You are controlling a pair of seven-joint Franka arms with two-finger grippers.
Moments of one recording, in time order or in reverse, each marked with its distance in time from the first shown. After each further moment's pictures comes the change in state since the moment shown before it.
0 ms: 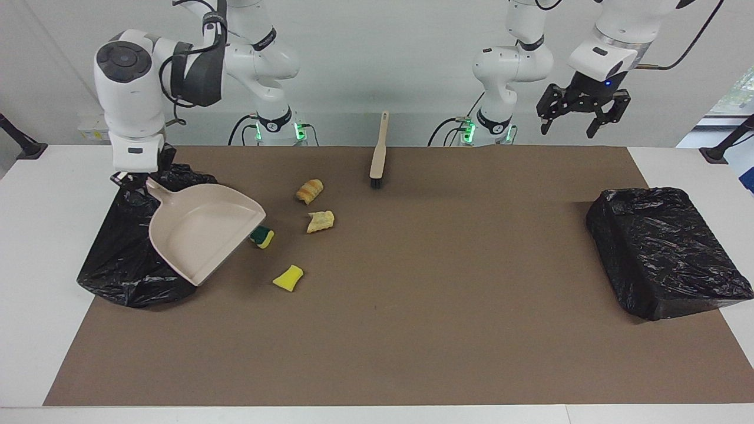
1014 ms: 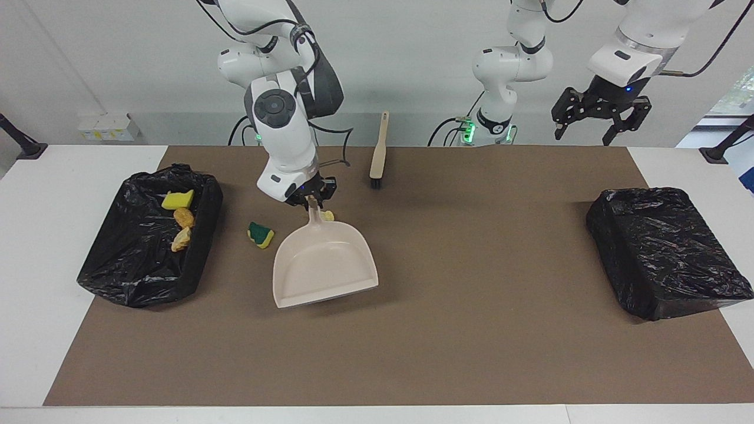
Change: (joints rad) left arm 0.022 0.087 -0.002 0.129 0.000 -0.047 0.077; right arm 0.407 0.166 0.004 0.000 0.449 0.110 1.107
